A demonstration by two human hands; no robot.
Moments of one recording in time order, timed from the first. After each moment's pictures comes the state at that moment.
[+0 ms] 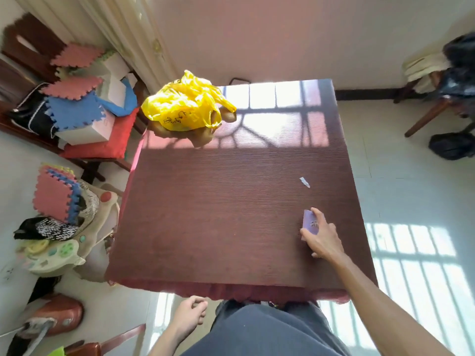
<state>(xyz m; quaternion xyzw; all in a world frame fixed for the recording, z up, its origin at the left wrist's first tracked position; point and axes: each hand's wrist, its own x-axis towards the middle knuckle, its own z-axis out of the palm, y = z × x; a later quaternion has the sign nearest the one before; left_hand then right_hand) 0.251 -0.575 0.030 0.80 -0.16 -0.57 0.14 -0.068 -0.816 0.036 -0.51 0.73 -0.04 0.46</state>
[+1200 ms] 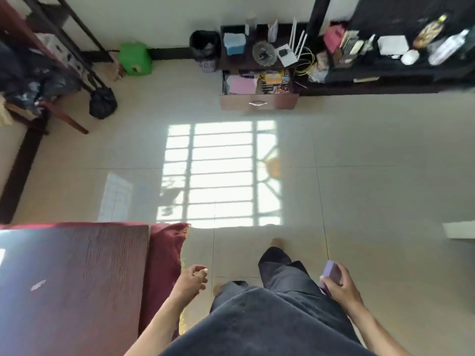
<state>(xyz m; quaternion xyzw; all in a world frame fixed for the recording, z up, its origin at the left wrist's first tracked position) -0.085 -0.582 0.014 0.40 -0.72 -0.47 -0.33 -0.123 -0.166 -0.021 0.34 0.79 -0.38 0.35</state>
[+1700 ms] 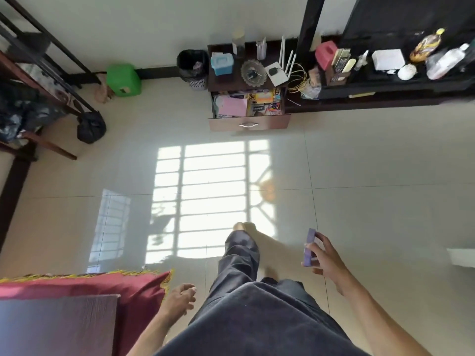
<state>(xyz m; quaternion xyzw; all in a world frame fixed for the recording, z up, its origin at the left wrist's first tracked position) -0.252 -0.568 0.019 0.42 -0.71 -0.43 -0.37 -0.392 -0.176 0.001 0.27 0.73 -0.51 0.38</state>
